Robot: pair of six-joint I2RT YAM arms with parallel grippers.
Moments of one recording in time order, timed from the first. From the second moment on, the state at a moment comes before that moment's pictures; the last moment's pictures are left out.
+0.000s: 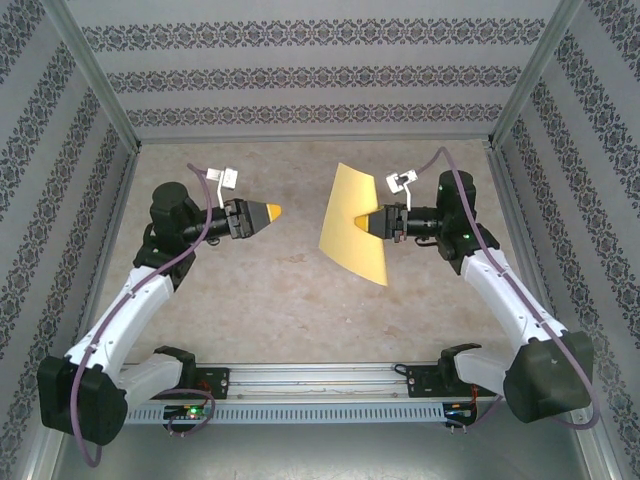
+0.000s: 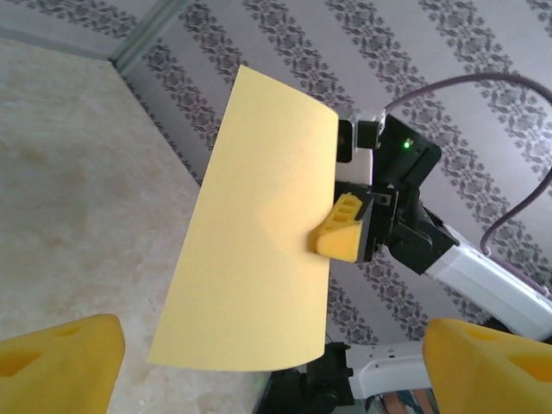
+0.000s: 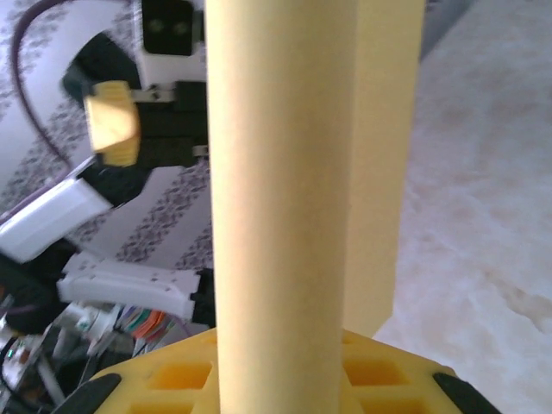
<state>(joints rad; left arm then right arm) -0.22 1.08 0.84 0.17 0.99 -0.78 0.23 1.17 0.89 -0.04 -1.24 0.50</state>
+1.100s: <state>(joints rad) -0.38 1.25 0.78 0.13 0.83 -0.72 0.21 1.17 0.91 -0.24 -0.94 0.44</state>
